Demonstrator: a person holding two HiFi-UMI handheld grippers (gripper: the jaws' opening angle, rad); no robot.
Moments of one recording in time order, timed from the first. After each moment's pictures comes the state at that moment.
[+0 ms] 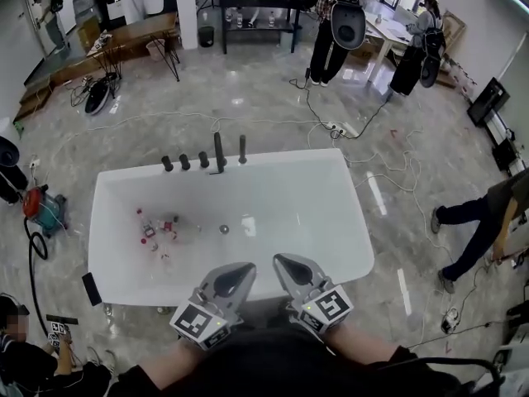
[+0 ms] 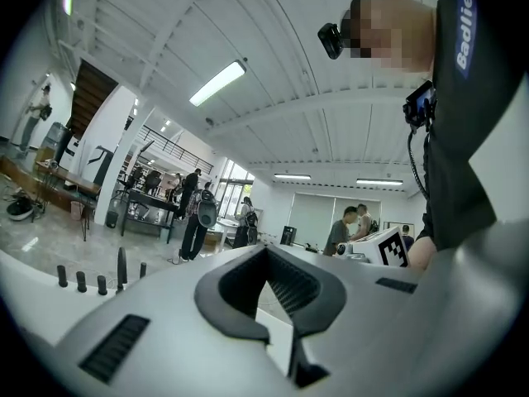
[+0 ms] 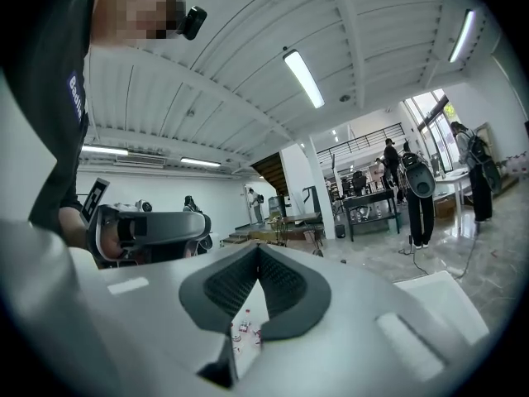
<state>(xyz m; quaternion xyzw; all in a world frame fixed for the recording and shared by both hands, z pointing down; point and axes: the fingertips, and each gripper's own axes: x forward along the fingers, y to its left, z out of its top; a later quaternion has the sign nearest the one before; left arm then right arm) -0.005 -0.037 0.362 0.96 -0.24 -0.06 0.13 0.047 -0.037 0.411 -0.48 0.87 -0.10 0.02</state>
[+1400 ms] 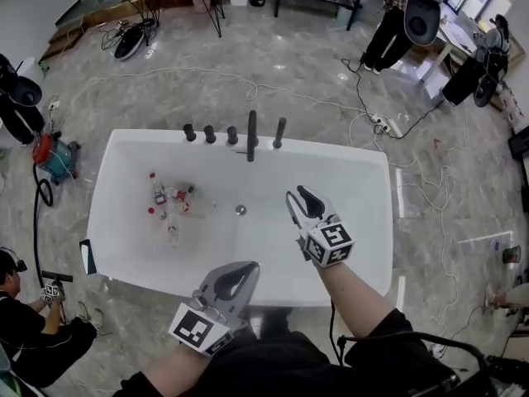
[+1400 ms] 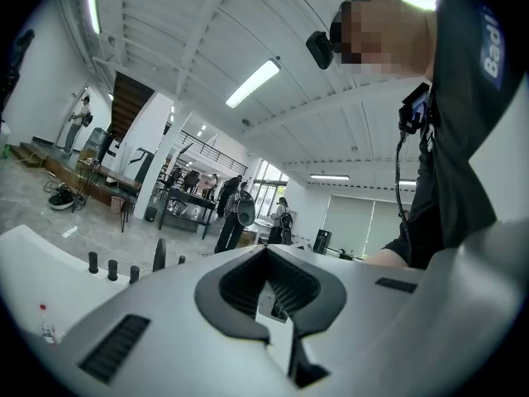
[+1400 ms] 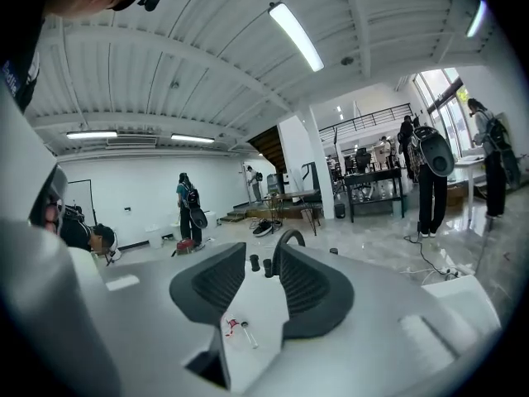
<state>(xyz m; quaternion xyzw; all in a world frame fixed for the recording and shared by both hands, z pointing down) -0.022 -0.153 0.440 0.91 -0.36 -0.03 0.18 0.080 -0.309 0.551 -0.46 0.88 -0.14 -0.06</state>
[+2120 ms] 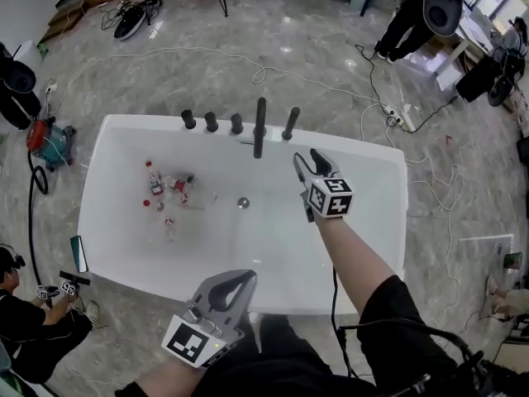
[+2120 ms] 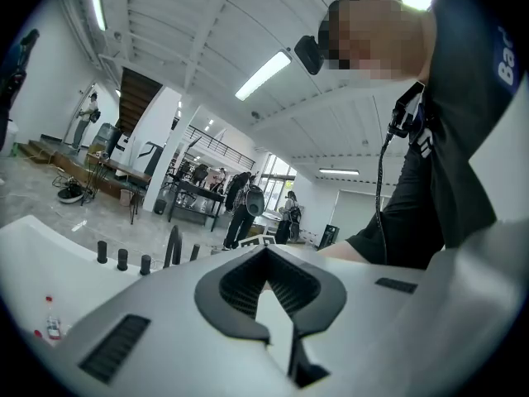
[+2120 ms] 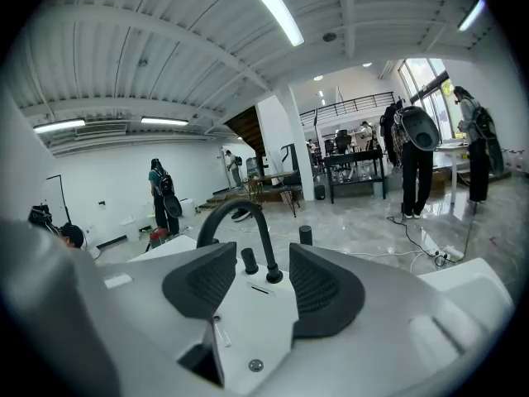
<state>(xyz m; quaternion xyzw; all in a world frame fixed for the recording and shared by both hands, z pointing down) -0.037 -0.192 0.508 0.91 -0.37 -0.01 0.20 0.100 -0.469 0.680 -0.51 0.84 -0.19 -0.10</state>
